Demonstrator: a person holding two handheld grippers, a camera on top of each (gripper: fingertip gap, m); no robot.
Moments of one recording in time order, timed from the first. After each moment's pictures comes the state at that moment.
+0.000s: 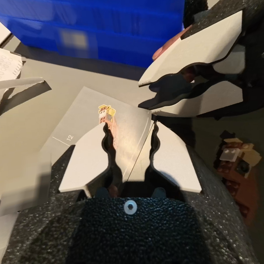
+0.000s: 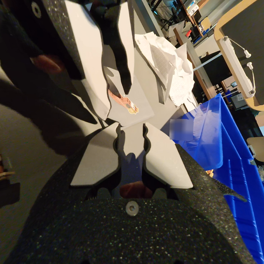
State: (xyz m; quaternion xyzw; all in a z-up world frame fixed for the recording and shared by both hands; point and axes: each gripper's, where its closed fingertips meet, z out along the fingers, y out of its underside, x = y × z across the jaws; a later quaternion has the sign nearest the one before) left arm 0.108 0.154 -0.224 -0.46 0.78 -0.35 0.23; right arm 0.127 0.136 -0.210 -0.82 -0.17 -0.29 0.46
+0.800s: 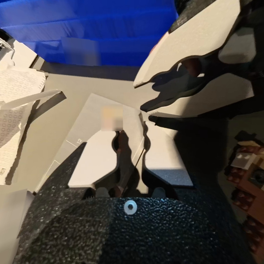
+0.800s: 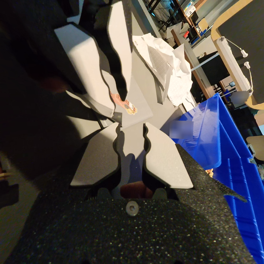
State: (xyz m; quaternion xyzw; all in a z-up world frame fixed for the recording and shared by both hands) left arm 0.111 0.152 -0.221 -0.43 0.80 -0.29 0.31; right arm 0.128 0.136 -0.207 -0.82 -0.17 -0.29 0.46
